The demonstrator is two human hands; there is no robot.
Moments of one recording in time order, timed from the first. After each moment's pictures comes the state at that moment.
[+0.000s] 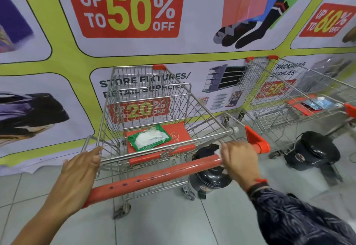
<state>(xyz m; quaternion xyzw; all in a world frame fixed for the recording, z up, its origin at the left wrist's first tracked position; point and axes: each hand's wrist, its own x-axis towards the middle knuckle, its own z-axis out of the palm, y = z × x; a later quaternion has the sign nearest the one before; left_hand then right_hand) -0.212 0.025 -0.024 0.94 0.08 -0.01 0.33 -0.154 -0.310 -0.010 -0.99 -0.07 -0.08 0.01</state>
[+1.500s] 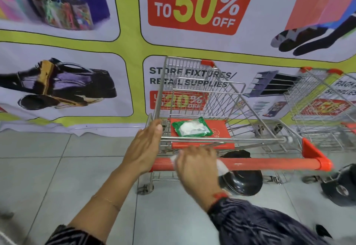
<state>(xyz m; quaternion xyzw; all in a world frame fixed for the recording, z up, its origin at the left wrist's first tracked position) -0.213 0.023 -0.026 0.88 0.13 -0.01 0.45 -0.211 -0.114 -0.020 -0.98 -0.19 -0.08 0.00</state>
